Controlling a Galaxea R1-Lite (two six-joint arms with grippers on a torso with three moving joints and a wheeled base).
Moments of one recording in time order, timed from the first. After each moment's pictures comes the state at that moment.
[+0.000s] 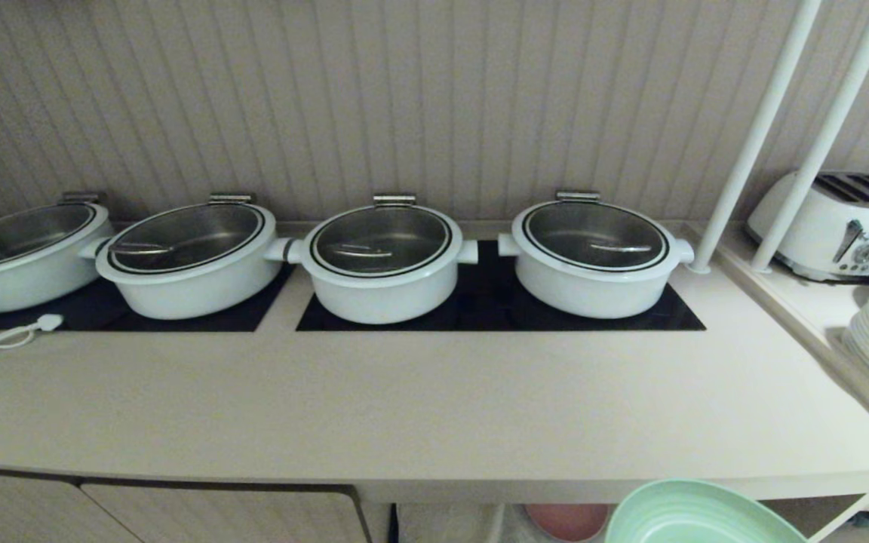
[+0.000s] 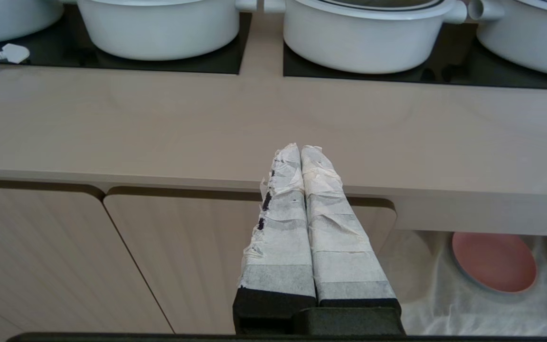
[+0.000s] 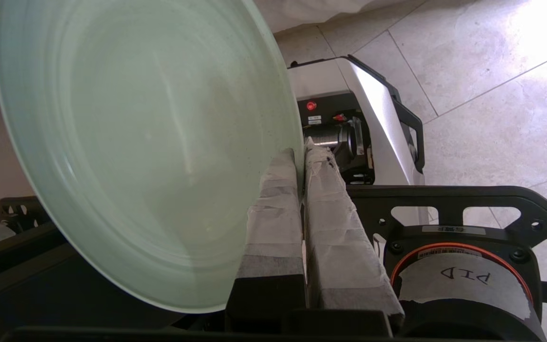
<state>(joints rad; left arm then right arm) 0.00 0.00 0.00 0.00 0.00 -0.05 0.00 0.95 -0.40 0.50 0.32 0.36</state>
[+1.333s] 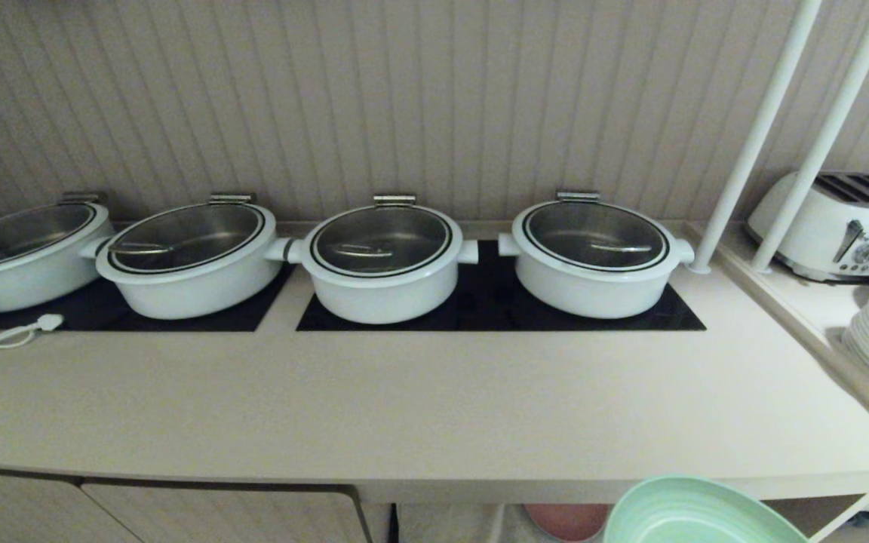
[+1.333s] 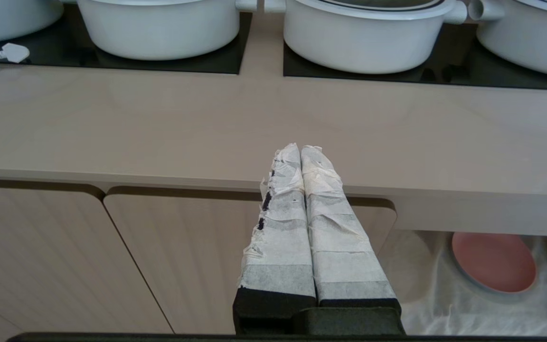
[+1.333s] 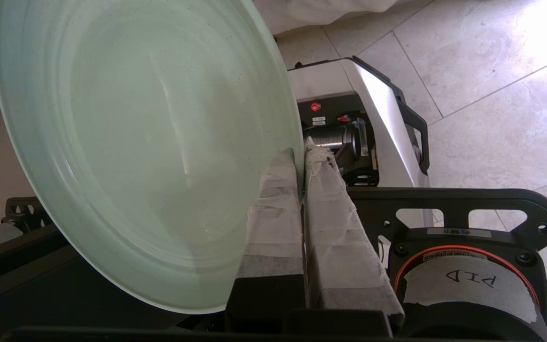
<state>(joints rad) 0.00 0.00 0.00 0.00 0.00 -0.05 0.00 0.96 -0.41 0.50 0.34 0.36</state>
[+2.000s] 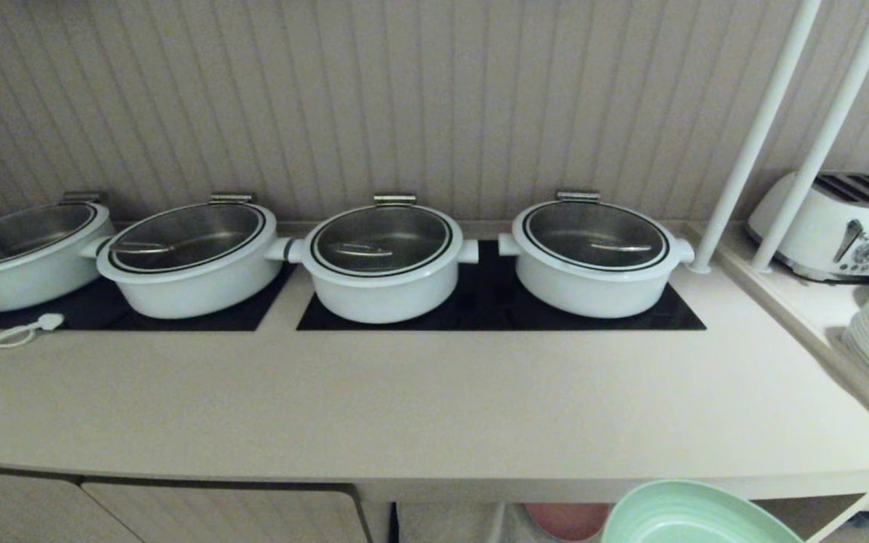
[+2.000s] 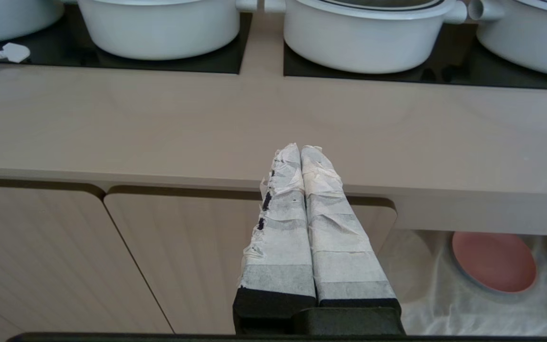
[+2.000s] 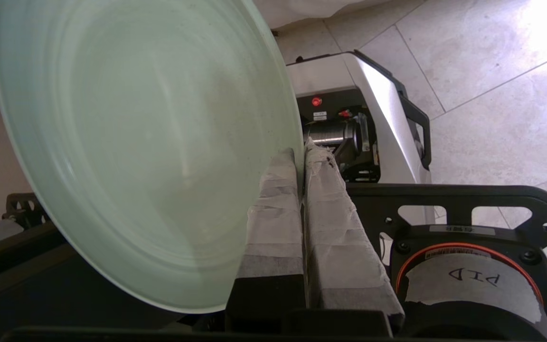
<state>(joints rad) 0.00 0.00 0.00 0.00 0.00 -0.05 0.00 0.97 -0.40 0.50 0.34 0.36</state>
